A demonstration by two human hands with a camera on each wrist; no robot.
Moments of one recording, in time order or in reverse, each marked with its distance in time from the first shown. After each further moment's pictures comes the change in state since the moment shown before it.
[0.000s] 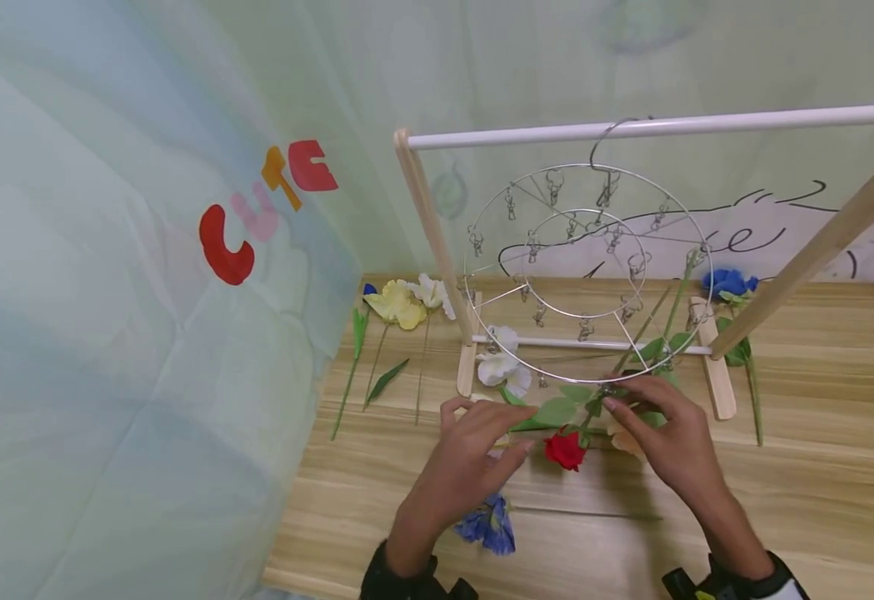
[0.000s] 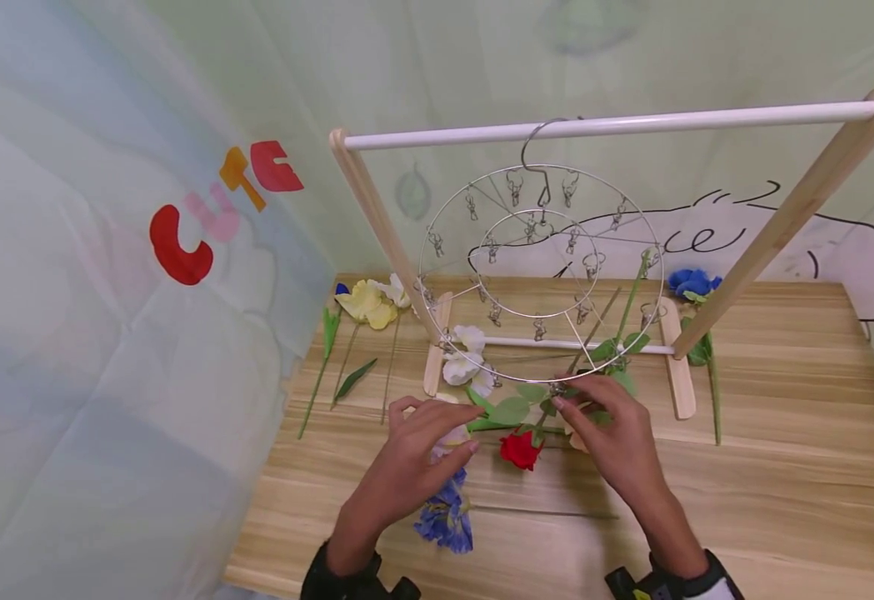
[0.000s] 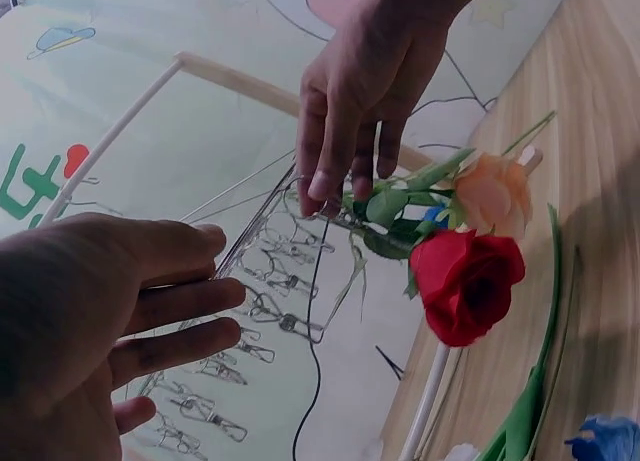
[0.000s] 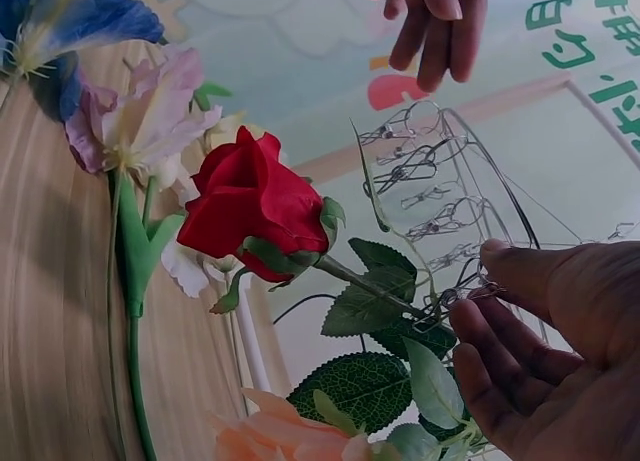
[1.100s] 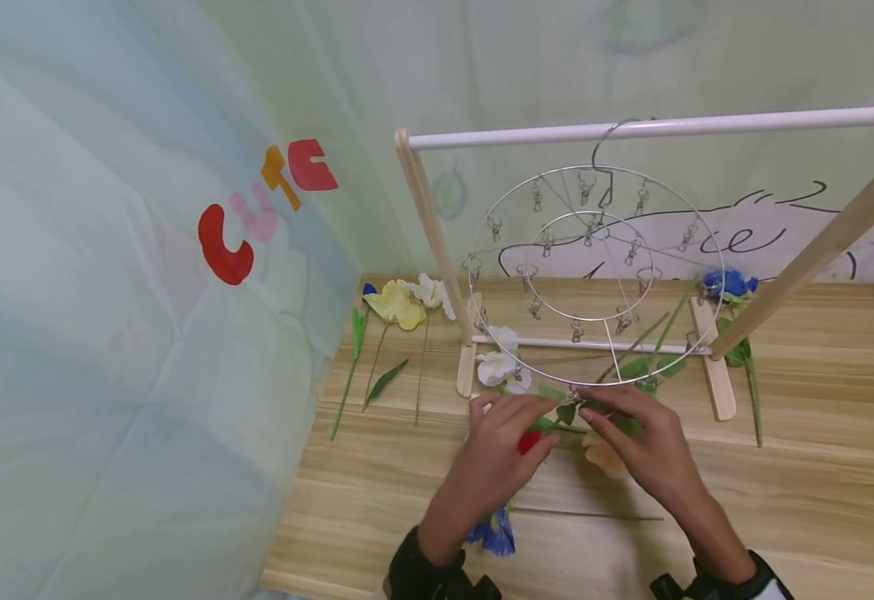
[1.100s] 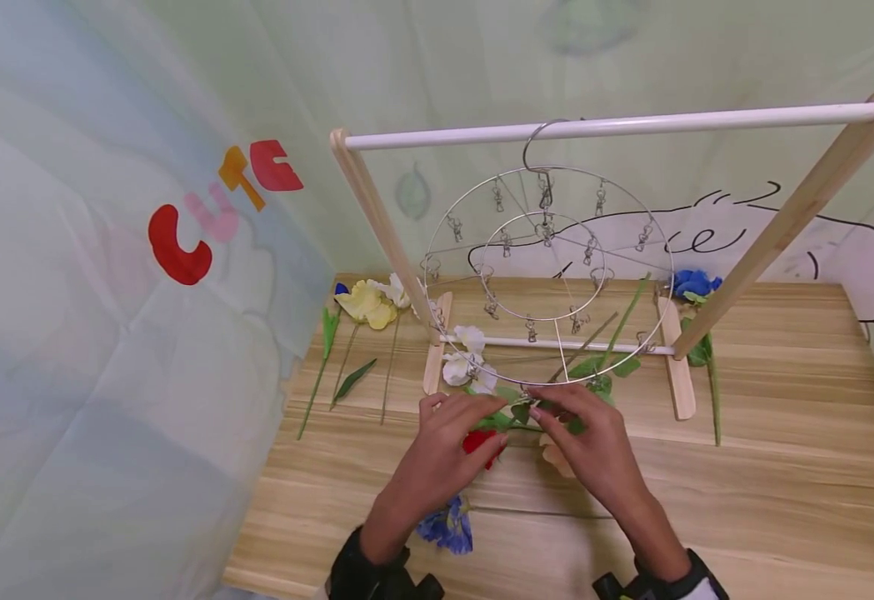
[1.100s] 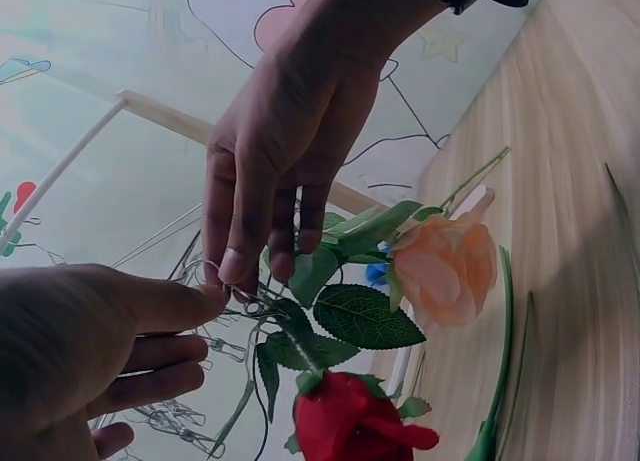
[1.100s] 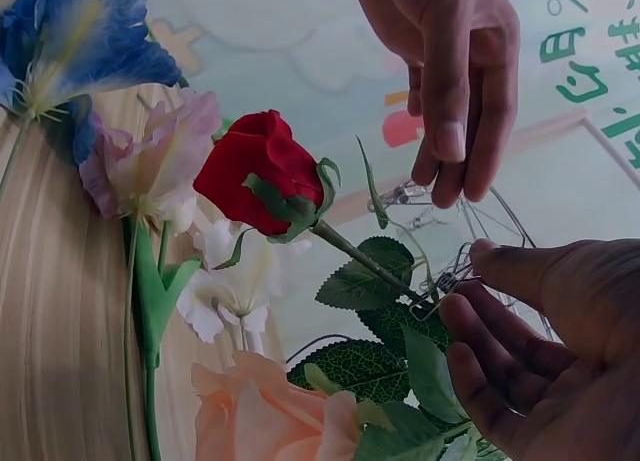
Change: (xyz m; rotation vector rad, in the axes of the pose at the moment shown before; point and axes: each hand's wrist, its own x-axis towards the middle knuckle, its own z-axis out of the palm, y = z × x) left_hand 0.020 0.009 0.030 0.078 0.028 -0.037; right_hand -0.001 -0.011 0.017 0.072 -0.087 -0.106
